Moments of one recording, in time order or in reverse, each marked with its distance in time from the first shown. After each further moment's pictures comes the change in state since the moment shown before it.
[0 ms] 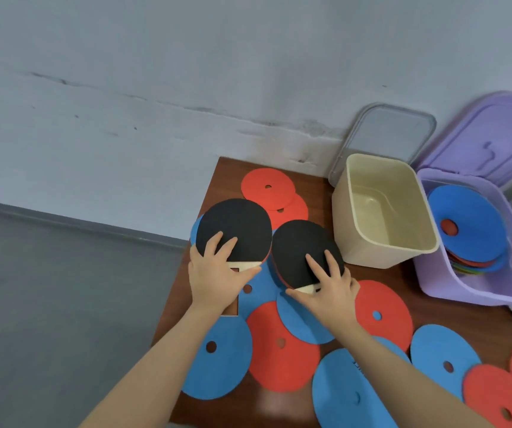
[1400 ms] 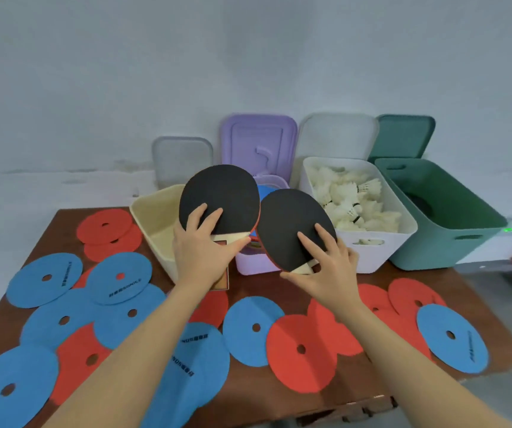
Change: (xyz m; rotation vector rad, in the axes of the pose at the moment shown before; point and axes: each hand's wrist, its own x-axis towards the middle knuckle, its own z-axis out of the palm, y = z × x) left_hand -0.128 0.346 0.094 -0.246 0.234 0.397; right_hand -0.098 0.324 -0.200 0.050 0.552 -0.071
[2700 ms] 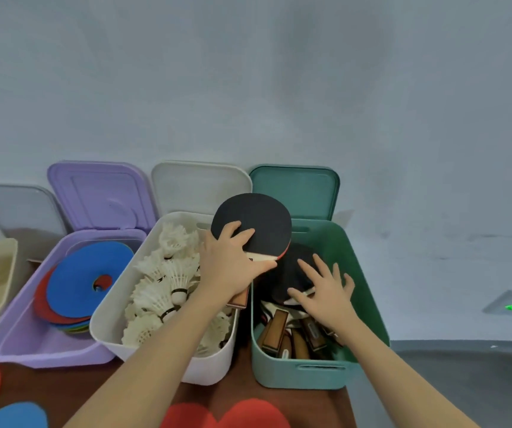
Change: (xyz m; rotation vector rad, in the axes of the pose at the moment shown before) left_hand 0.090 0.369 0.352 0.228 -0.277 -0.011; right_hand 0.199 0.460 -0.038 -0.047 -0.471 0.089
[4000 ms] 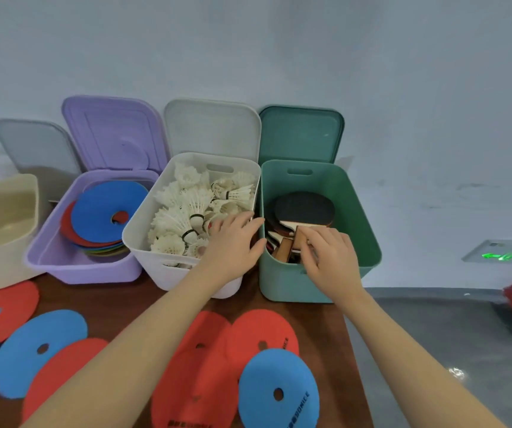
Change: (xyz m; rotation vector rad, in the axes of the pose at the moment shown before) left_hand -0.099 -0.032 0.012 0.156 -0.102 0.303; right_hand -0.103 -0.022 -0.008 0.064 0.470 -0.387
